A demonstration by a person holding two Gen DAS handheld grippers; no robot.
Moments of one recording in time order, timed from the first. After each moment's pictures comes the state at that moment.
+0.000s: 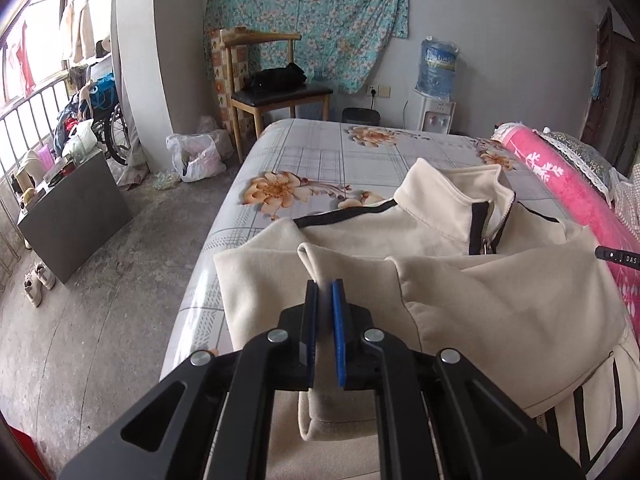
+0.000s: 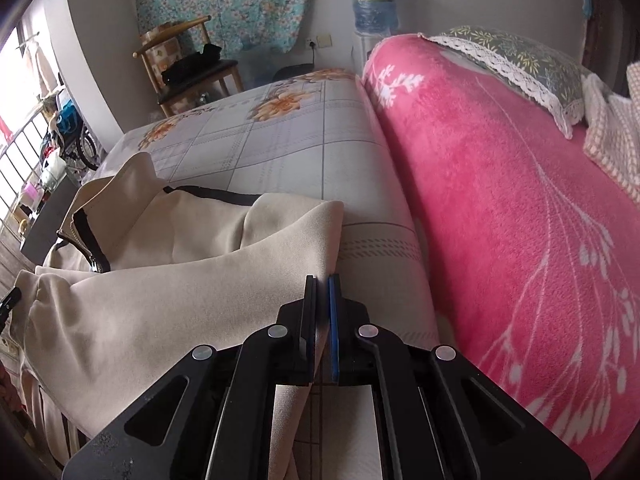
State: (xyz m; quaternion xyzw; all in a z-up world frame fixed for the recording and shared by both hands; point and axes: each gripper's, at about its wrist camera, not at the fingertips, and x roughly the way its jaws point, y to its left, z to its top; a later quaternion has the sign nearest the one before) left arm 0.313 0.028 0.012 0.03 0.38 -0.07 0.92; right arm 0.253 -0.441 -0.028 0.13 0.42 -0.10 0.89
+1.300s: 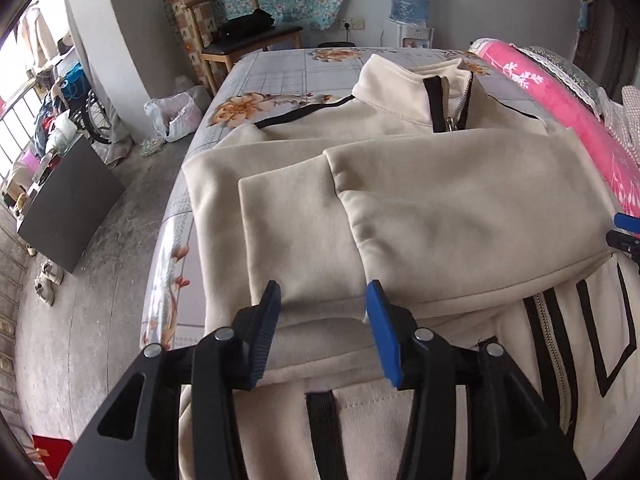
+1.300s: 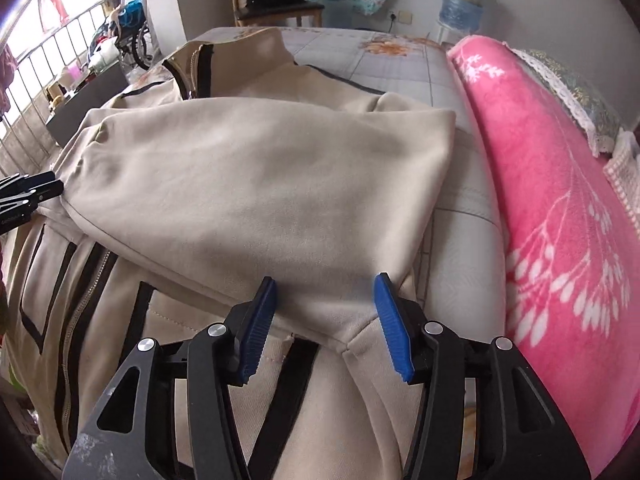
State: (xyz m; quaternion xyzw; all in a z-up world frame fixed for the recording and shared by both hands) left arm 0.261 0.006 -0.014 0.09 0.47 -0.09 0.87; right arm 0.170 -0.341 -0.029 -0.01 0.49 -0.02 0.87
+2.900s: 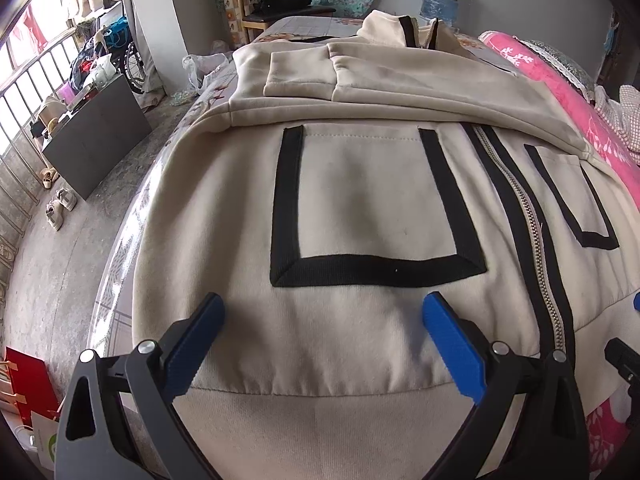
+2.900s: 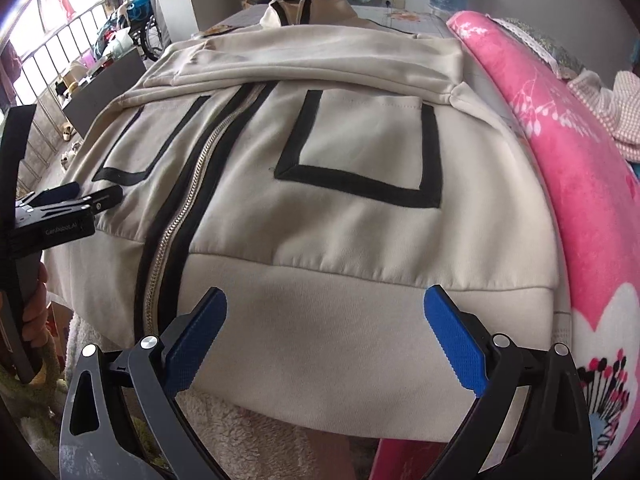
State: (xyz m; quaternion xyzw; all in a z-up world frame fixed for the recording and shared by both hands) left arm 0.093 0.015 -0.045 0.04 0.50 -0.04 0.87; right arm -0.007 -0.226 -0.051 0.02 0.51 -0.04 0.86
